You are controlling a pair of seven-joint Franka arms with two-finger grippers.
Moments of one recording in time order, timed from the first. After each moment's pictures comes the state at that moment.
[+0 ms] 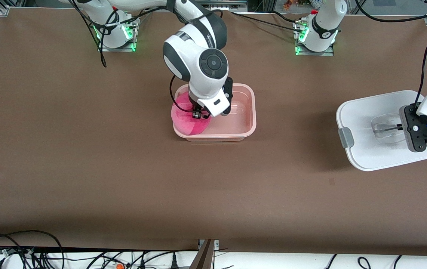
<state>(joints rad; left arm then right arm) 0.09 0.41 0.01 -1.32 0.11 1.46 1.44 0.73 0.73 0.07 -1.07 -0.11 1.56 -0.68</state>
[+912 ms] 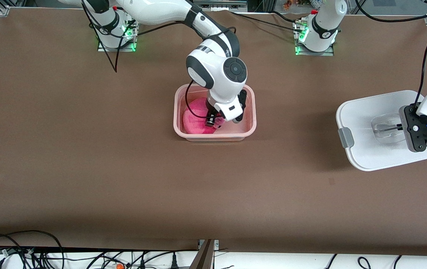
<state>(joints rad) 0.09 0.41 0.01 -1.32 0.11 1.46 1.44 0.81 0.83 0.07 -1.07 -0.19 1.76 -0.41</state>
